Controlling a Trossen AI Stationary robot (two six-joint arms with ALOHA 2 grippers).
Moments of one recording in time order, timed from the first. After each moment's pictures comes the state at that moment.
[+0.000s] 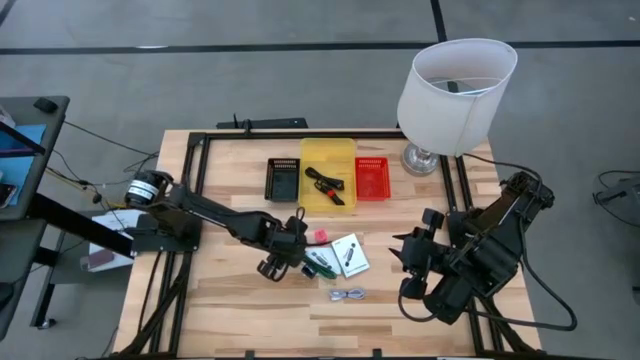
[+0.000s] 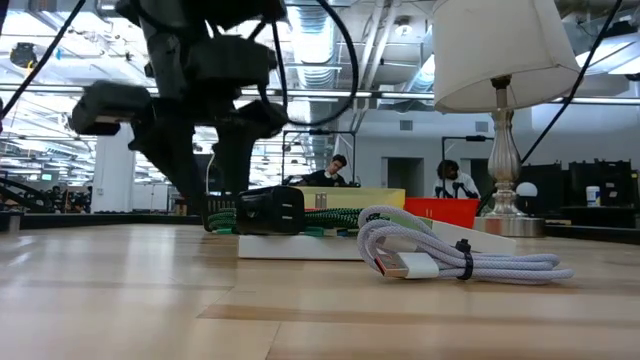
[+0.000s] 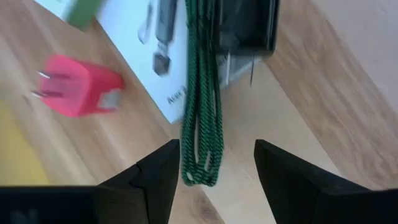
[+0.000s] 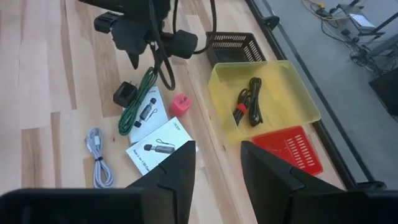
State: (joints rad) left arm -0.23 1.72 1.05 -0.52 -0.06 0.41; right arm 0.81 1.61 1.81 -1.57 0.82 0.86
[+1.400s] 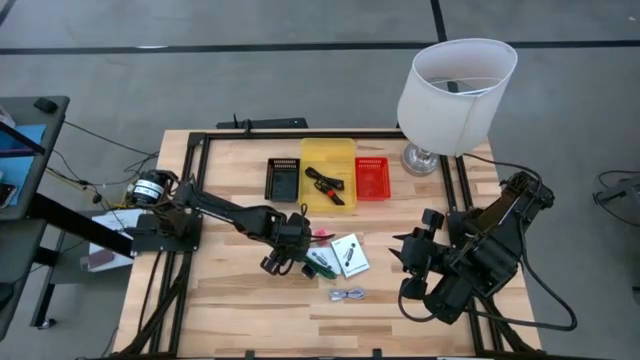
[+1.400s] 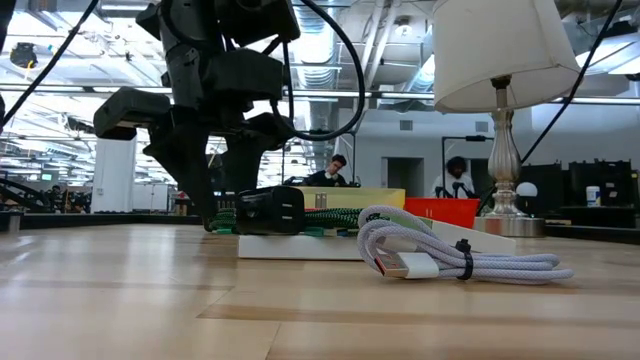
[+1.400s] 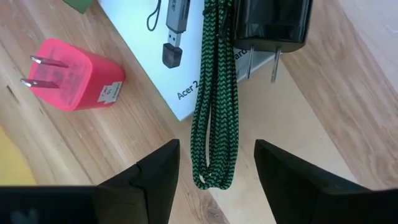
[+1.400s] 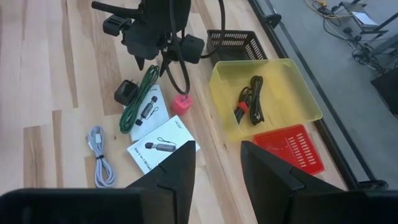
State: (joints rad) left arm -0.17 1.75 1.08 -0.54 0.00 0.42; right arm 0.81 1.61 1.81 -1.57 0.81 0.86
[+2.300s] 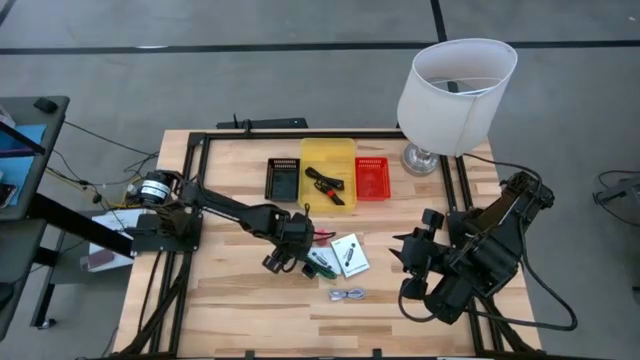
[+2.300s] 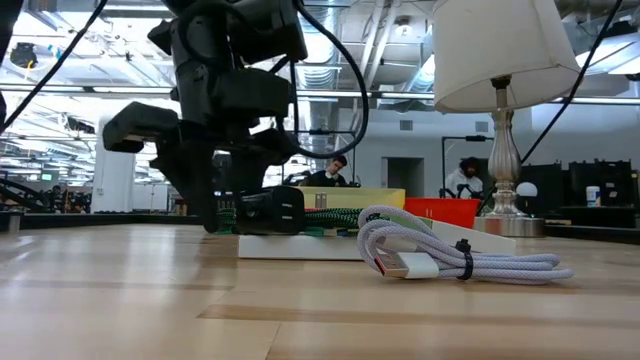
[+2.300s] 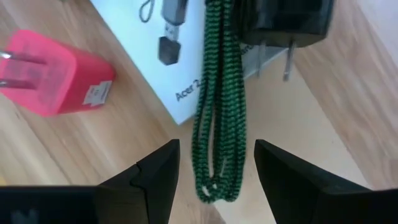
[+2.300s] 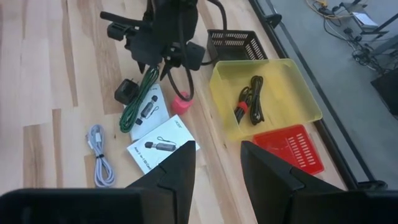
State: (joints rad) left arm -0.14 1.80 1.08 -0.52 0.06 0.44; right arm 0.81 1.61 1.81 -1.57 0.81 0.86
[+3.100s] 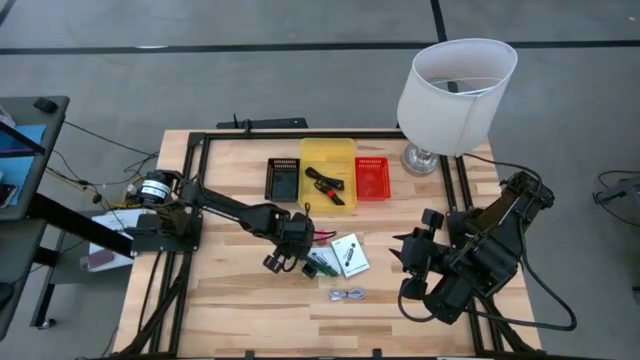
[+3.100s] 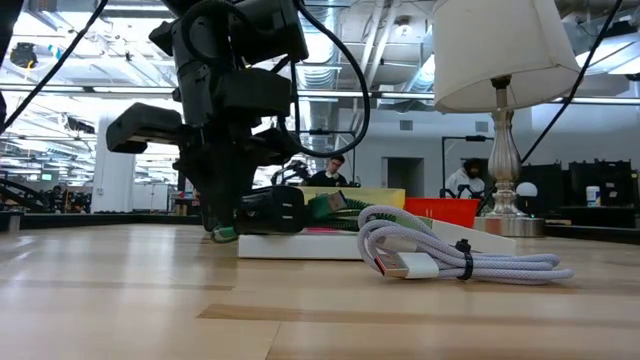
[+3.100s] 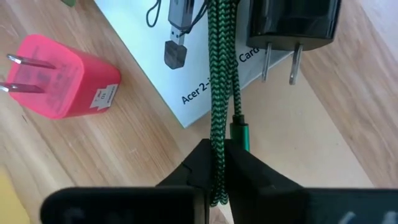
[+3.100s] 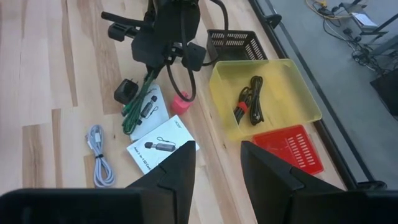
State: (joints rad) left arm -0.14 1.80 1.08 -0.51 0.05 0.45; right arm 0.80 1.61 1.81 -1.57 0.81 0.86
